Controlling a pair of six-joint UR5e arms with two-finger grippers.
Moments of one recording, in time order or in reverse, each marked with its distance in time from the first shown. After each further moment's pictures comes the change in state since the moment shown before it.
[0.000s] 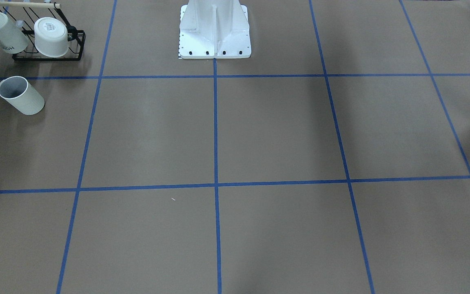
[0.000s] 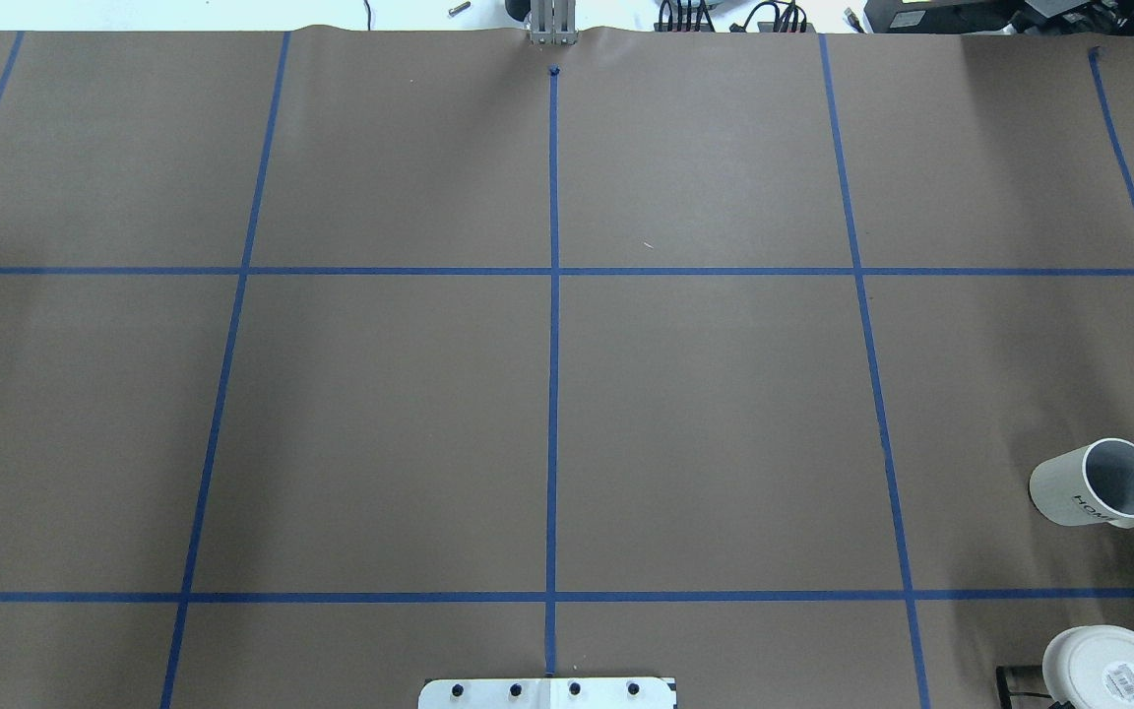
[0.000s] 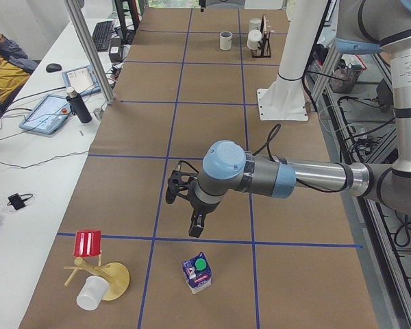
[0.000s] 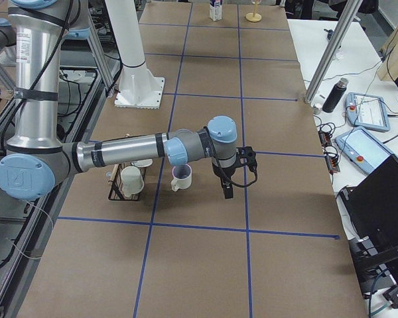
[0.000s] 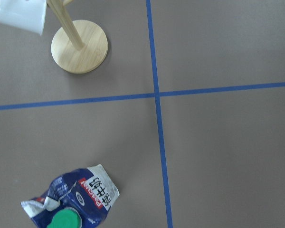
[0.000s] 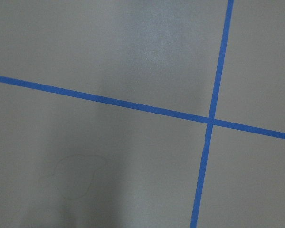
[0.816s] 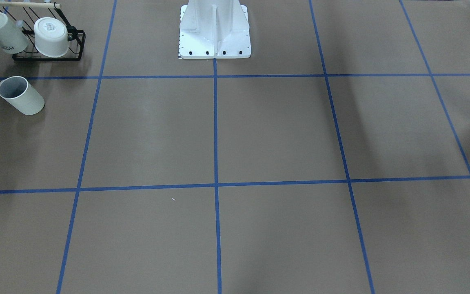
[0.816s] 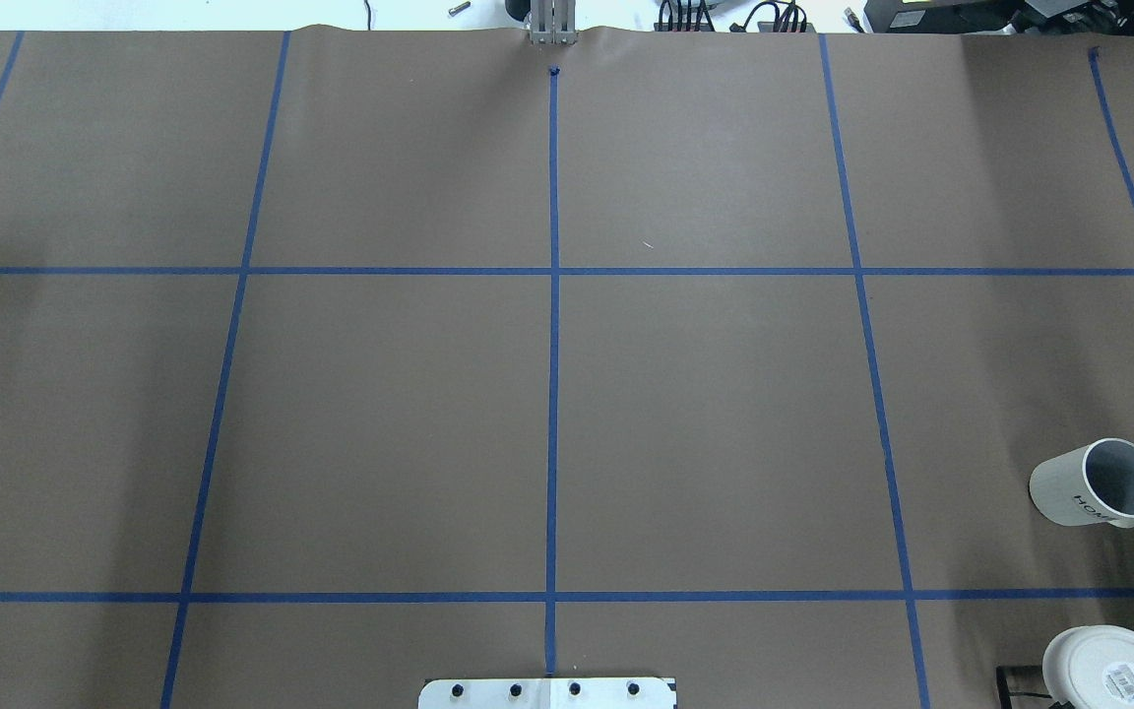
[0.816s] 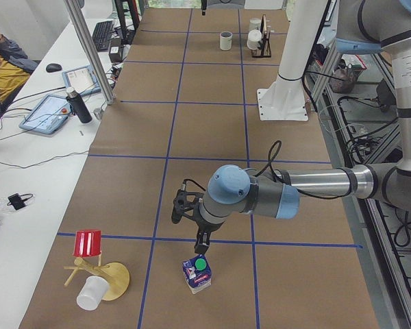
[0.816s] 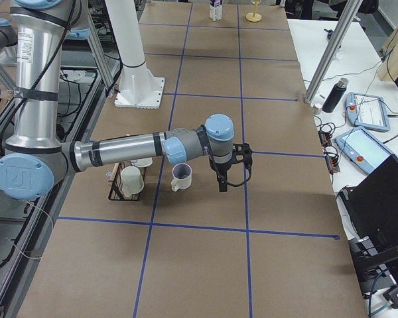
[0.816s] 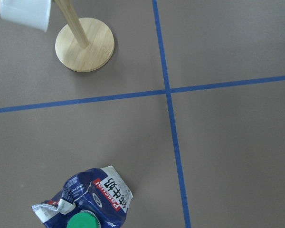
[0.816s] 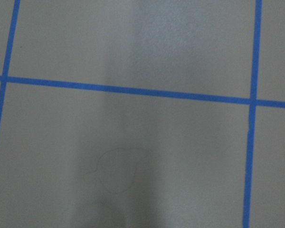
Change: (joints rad) left arm 0.005 0.030 0.099 -0.087 -0.006 0.004; right arm -0.086 -0.053 0.041 0.084 0.081 0.220
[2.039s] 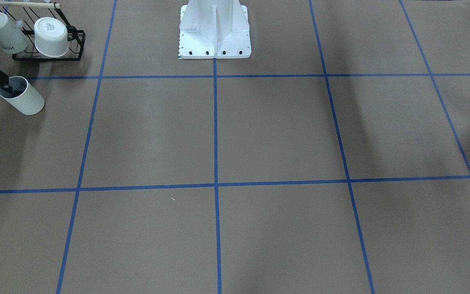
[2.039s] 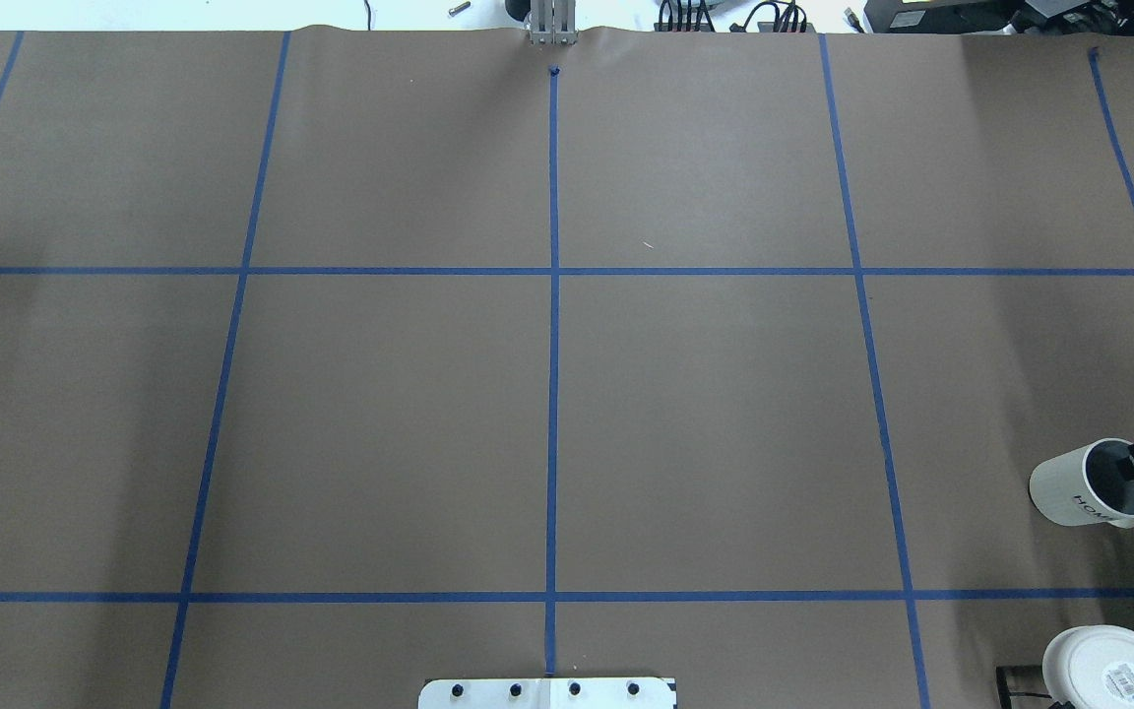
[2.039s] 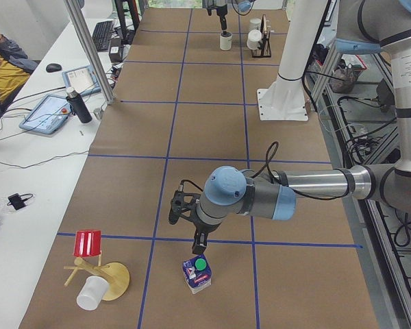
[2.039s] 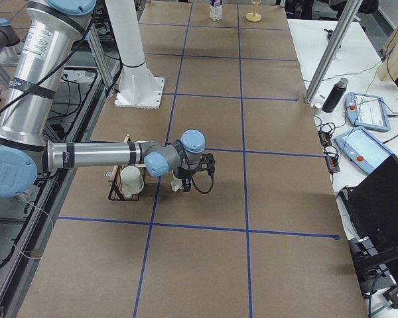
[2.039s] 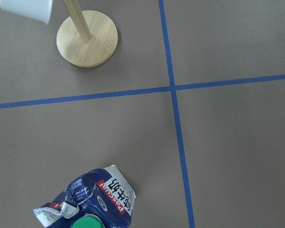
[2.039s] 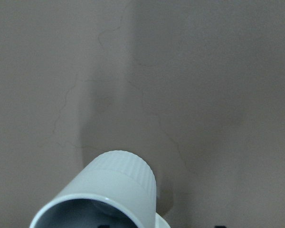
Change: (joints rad) left arm 0.003 -0.012 0.006 -0.005 -0.003 -0.003; right arm -0.290 -0.178 -0.015 0.177 0.009 0.120
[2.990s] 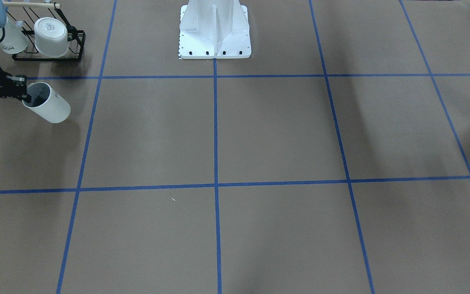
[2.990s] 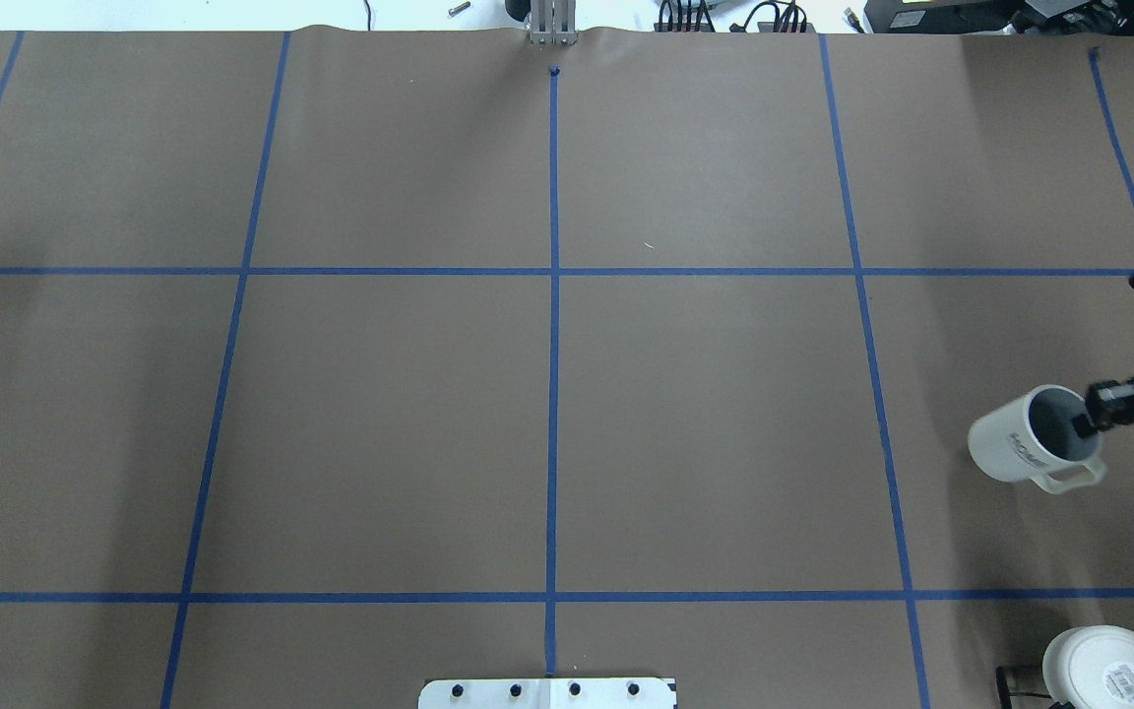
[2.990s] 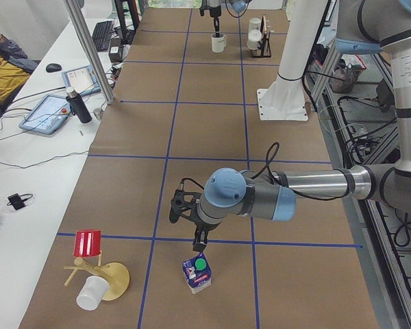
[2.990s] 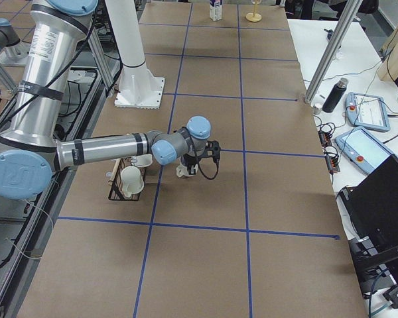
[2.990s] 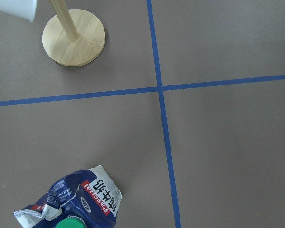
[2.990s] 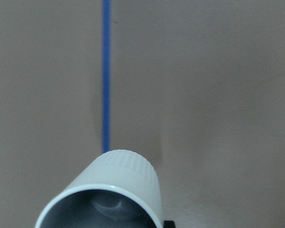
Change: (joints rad) left arm 0.000 0.001 0.006 0.002 -0.052 -0.001; right arm -0.079 0.299 0.118 -0.235 -0.003 0.295
